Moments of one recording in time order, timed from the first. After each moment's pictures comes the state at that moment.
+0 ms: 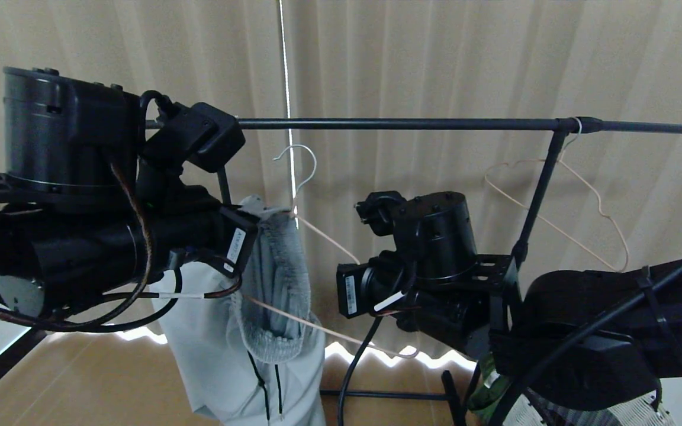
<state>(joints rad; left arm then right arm) -0.63 1.49 -1.04 -0.07 0.25 0.22 0.87 1.92 -1.12 -0.36 -0.29 0.36</state>
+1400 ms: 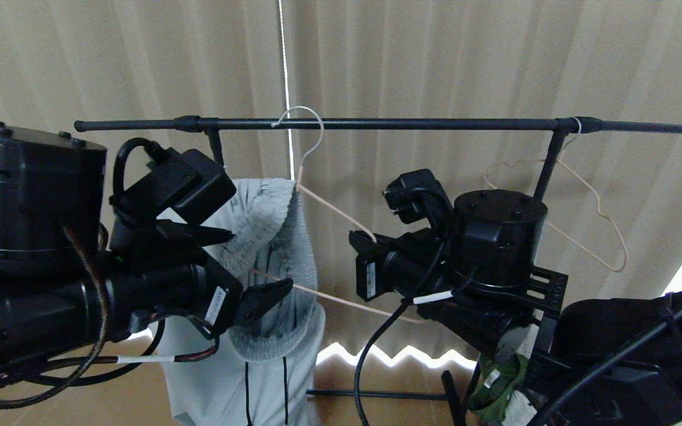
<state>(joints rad) -0.65 1.38 -0.88 -0.07 0.10 0.24 0.83 1.87 -0.93 -0.79 -0.27 0.13</state>
